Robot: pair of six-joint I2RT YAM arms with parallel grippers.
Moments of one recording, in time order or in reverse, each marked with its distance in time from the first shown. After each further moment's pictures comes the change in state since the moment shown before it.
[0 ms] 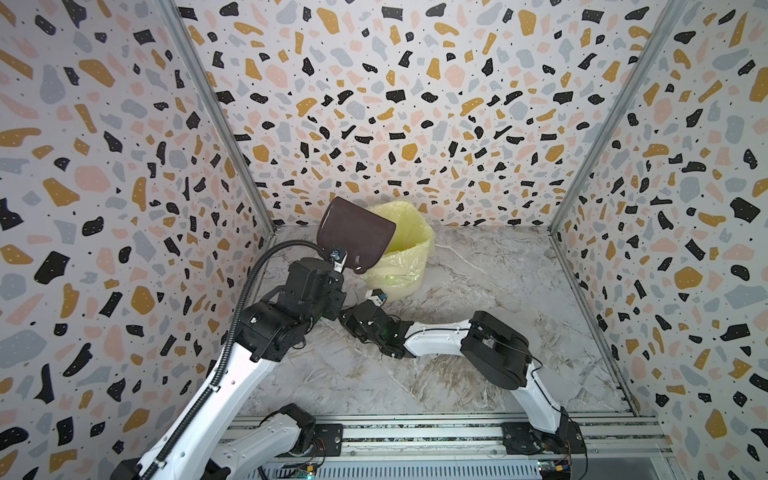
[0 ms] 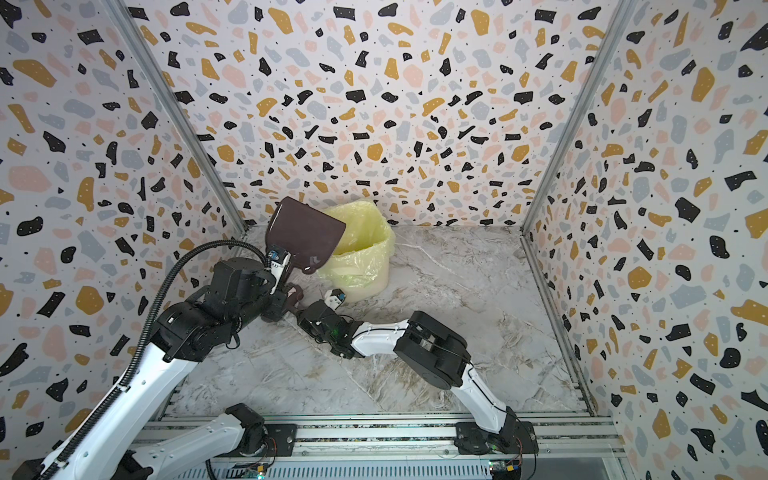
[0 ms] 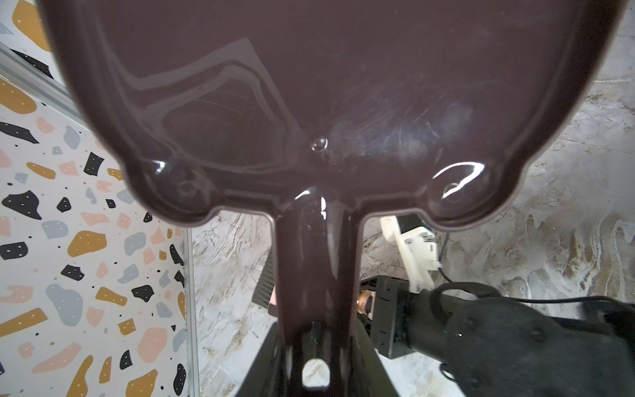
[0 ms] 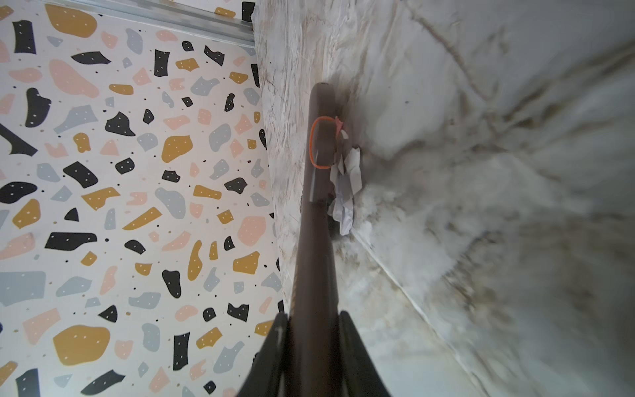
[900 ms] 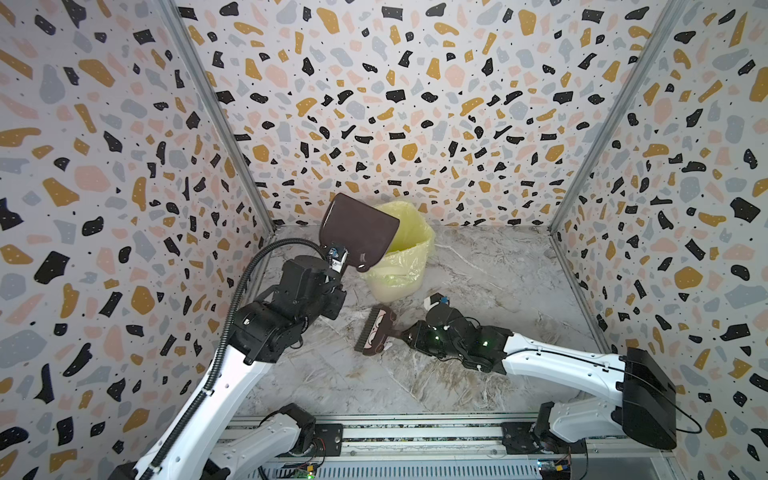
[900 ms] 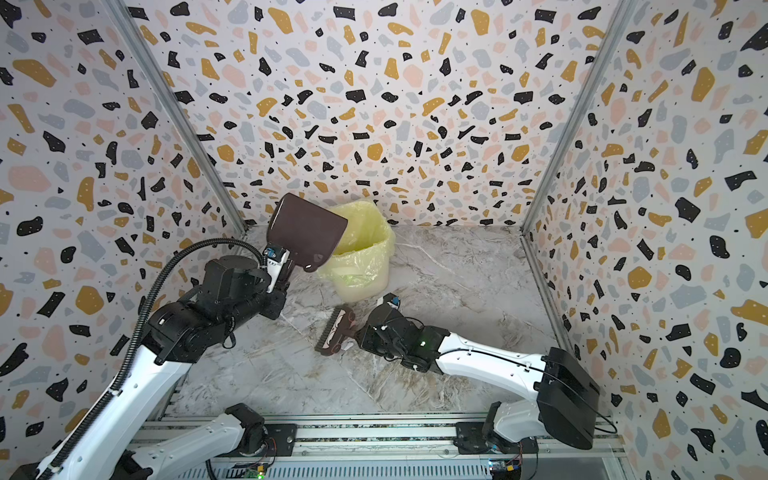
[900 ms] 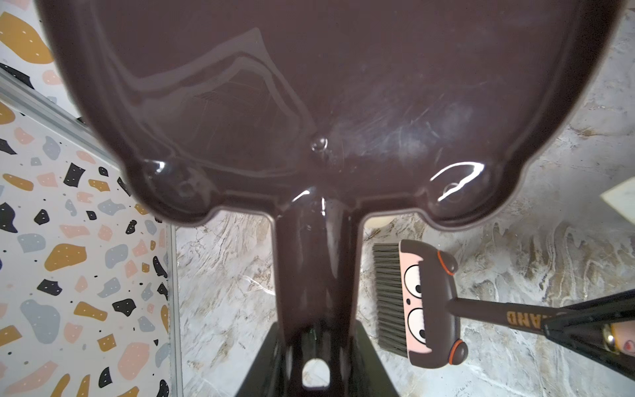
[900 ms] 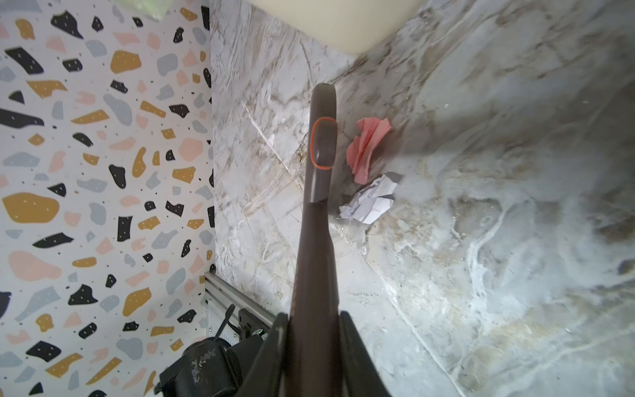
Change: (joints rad) left arm 0.002 -0.005 0.045 -0.013 0.068 -0.009; right arm -0.048 -0.748 -0.450 -0.531 -0.169 -0.310
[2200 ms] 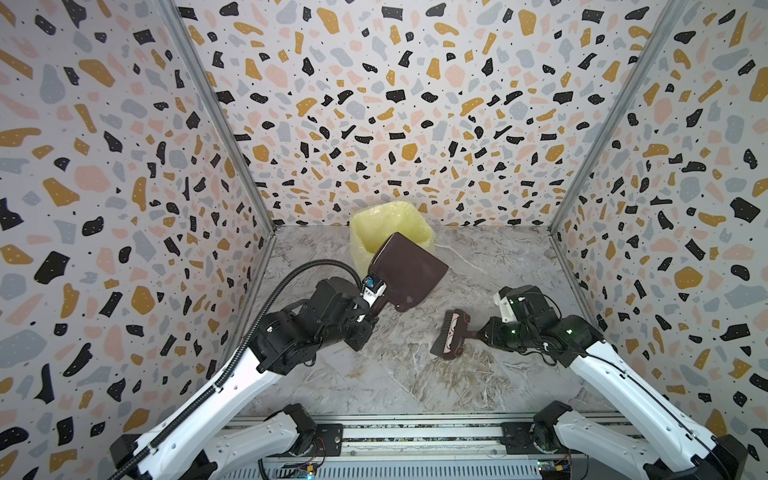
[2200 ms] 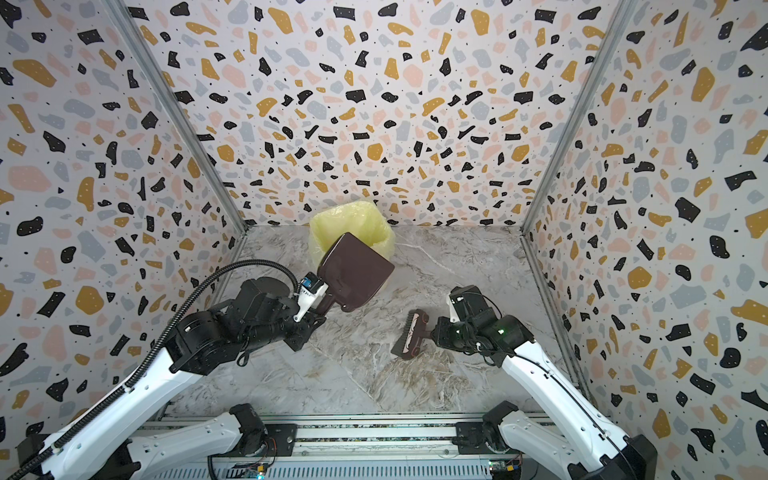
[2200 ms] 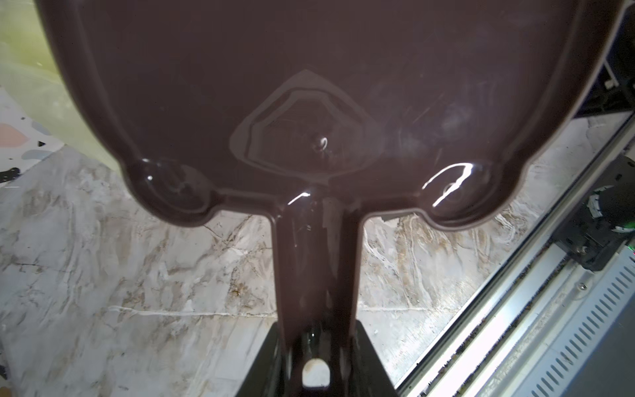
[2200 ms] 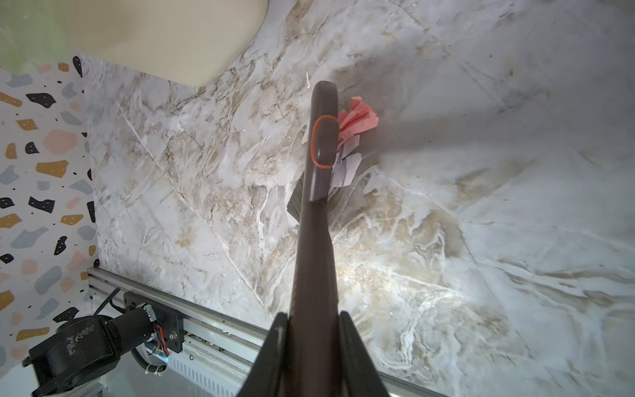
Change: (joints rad) left arm -0.297 -0.008 -0.111 -0.031 0.191 -0.119; right arm -0.539 -0.444 -0.016 -0.750 -0.174 -0.522
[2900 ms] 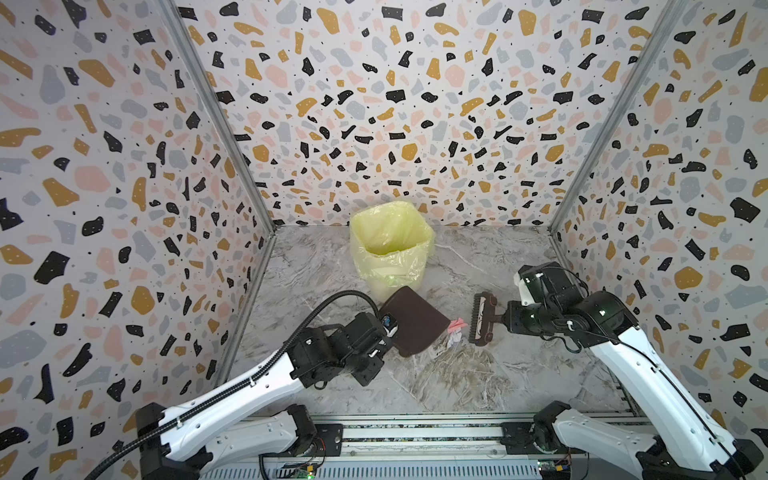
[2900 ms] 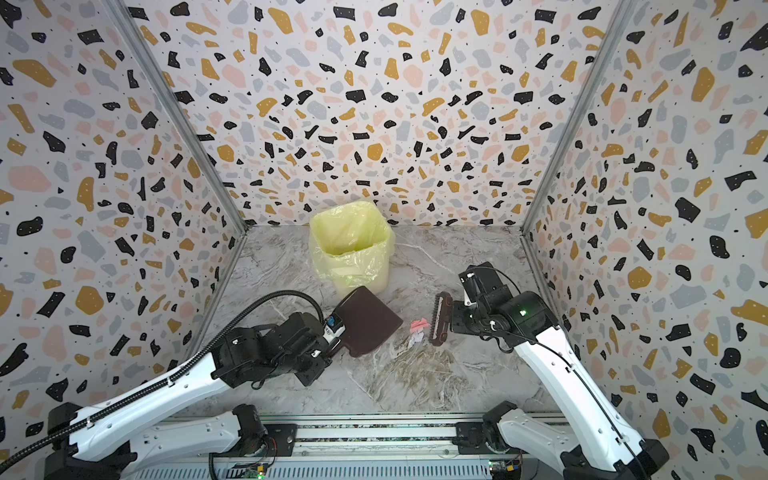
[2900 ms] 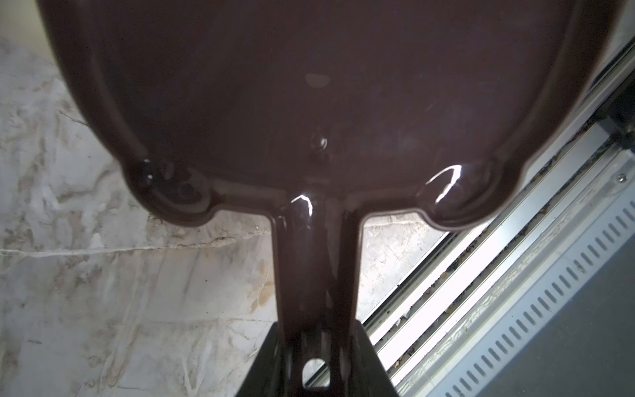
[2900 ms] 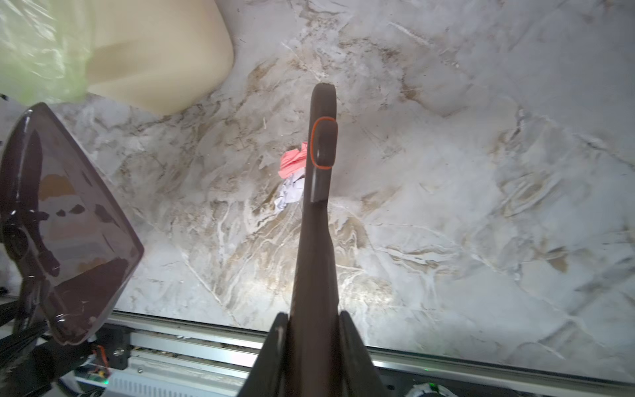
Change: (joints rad) left arm -0.183 0.036 -0.246 -0.048 -0.010 -0.153; right arm -0.011 0.112 0.403 -0.356 0.255 -0.142
